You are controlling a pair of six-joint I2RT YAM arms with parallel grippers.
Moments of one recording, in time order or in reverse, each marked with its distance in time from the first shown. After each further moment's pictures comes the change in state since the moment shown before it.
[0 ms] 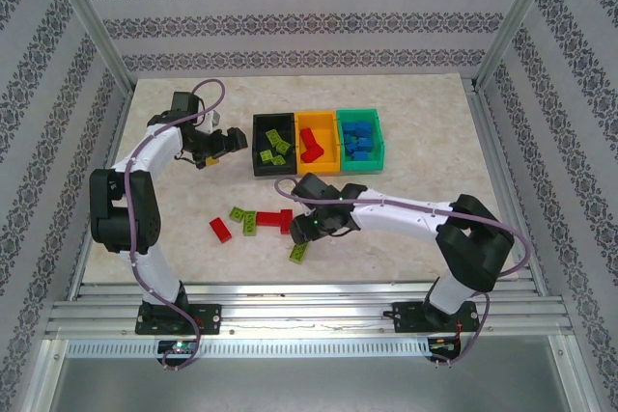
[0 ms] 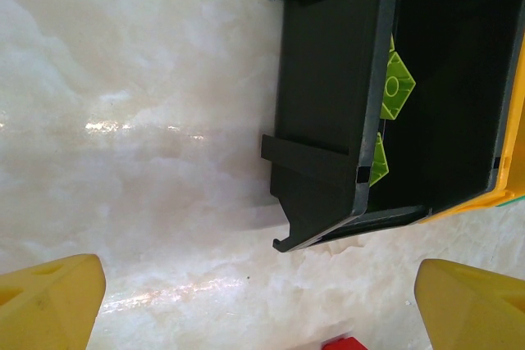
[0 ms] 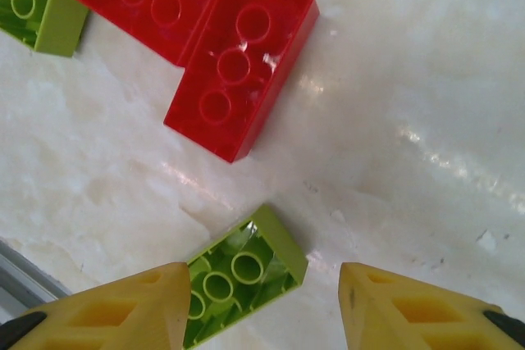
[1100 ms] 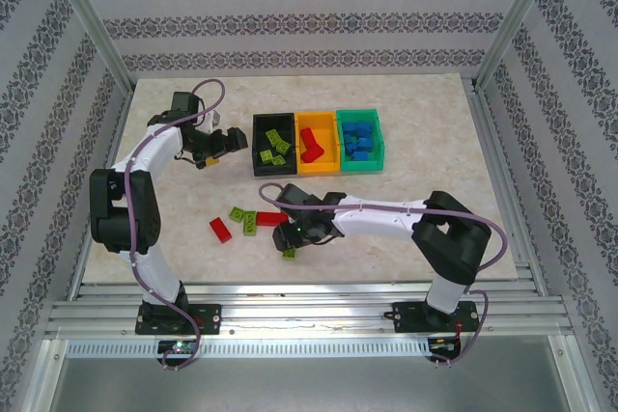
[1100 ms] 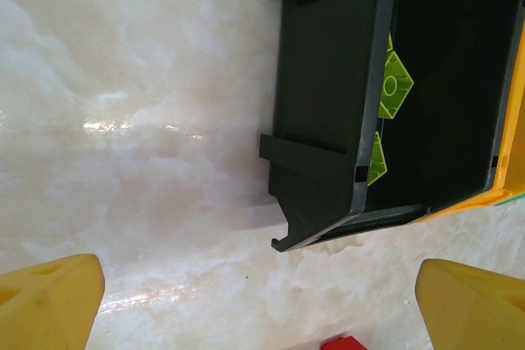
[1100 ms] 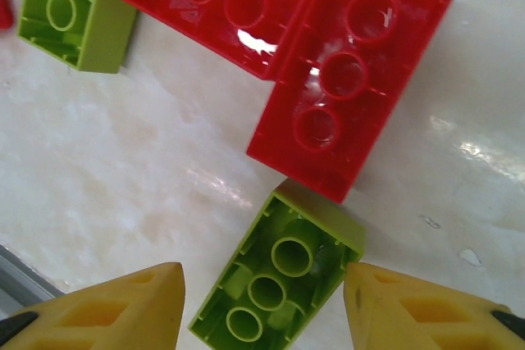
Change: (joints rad) left arm 0.000 0.000 0.000 0.000 0.004 0.000; right arm 0.090 0.126 0.068 0.079 -0.005 0.131
